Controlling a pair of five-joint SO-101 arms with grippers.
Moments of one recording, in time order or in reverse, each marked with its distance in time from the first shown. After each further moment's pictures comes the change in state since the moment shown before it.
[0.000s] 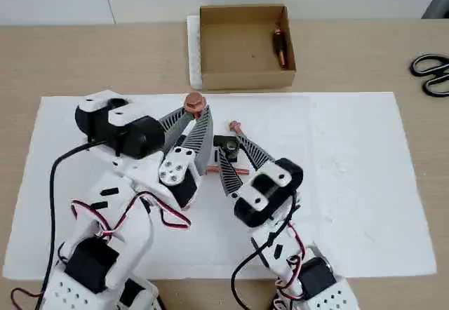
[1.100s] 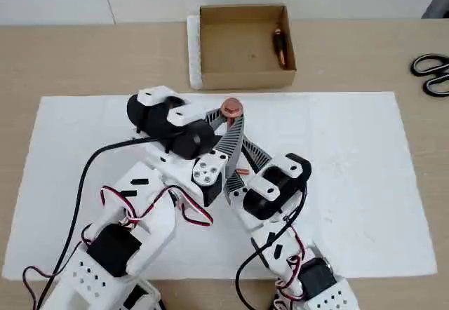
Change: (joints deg) left arm 6.7 8.2 0.3 -5.2 -8.3; right arm 0.0 0.0 0.0 1.2 -6.3
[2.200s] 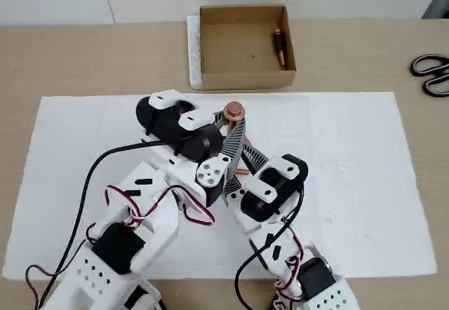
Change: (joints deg) left arm 0.0 0.4 2.4 -1.4 -1.7; right arm -1.4 0.0 0.0 0.0 0.0
